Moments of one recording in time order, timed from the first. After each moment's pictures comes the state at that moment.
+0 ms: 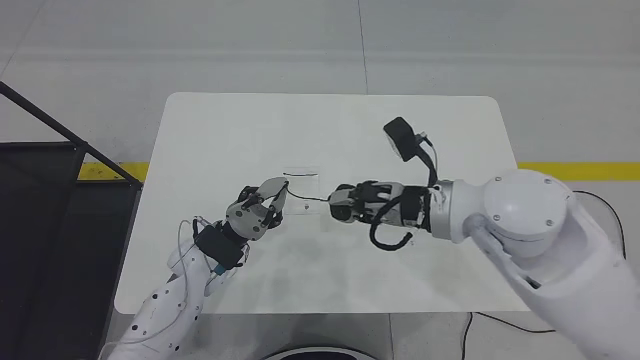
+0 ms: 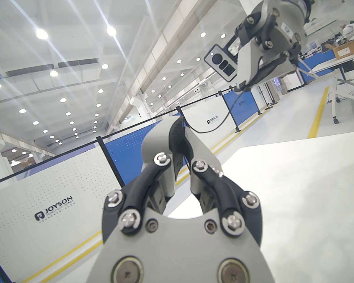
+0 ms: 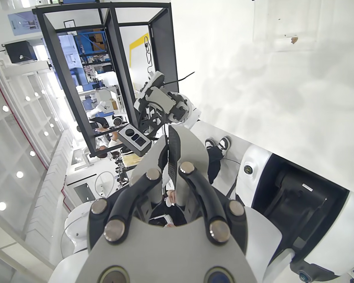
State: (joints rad) left arm 1.33 -1.18 -1.23 -1.56 1.74 -0.13 1.03; right arm -0.75 -0.92 0.99 -2.09 0.54 0.83 0.69
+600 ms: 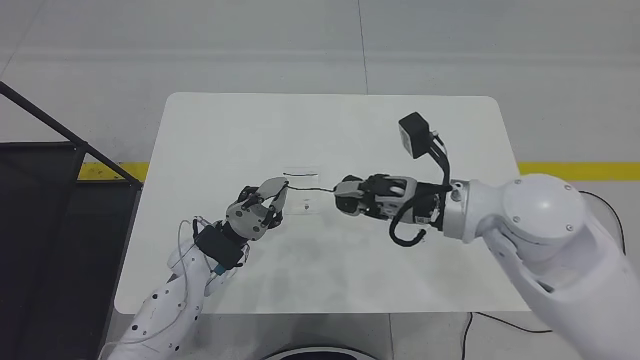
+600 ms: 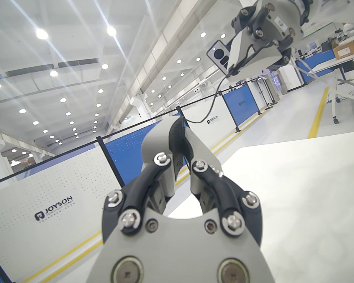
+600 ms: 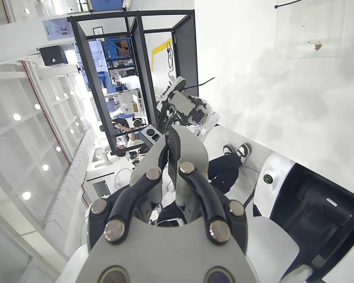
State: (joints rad) left arm 1.33 -1.18 -1.23 -1.56 1.74 -0.13 1.03; right arm -0.84 -0.91 1.08 -2.10 0.61 0.75 0.64
